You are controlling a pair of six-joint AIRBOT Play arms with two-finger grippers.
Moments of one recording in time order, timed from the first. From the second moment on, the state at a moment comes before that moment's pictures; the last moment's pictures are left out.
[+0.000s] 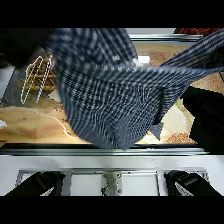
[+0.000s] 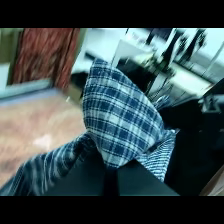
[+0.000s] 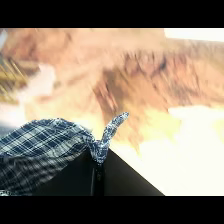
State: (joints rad) left arm -0.69 -0.88 1.83 1.23 -0.91 -1.69; right arm 0.35 -0.94 2.05 -1.55 1.52 1.79
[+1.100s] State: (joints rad) left arm -0.54 -1.11 1.22 1.28 -1.23 -1.80; right arm 0.46 -1.17 1.61 -1.73 1.77 1.91
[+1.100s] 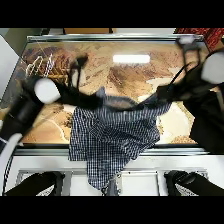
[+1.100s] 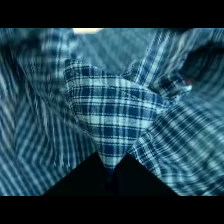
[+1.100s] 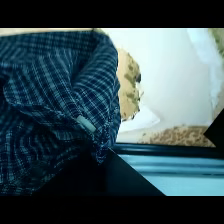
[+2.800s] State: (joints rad) left arm 0.08 -1.68 1.59 1.92 -1.04 -1.57; right arm 0.55 -1.16 1.37 -1.69 1.72 1.99
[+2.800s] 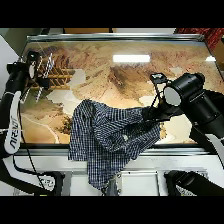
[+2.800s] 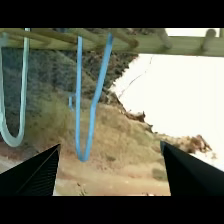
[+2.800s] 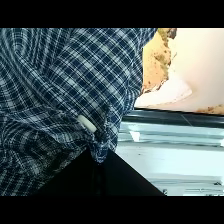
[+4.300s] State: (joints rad) left arm 0.18 -2.02 1.72 2.00 -0.94 -1.54; right arm 0.55 -1.16 1.37 -1.69 1.72 1.99
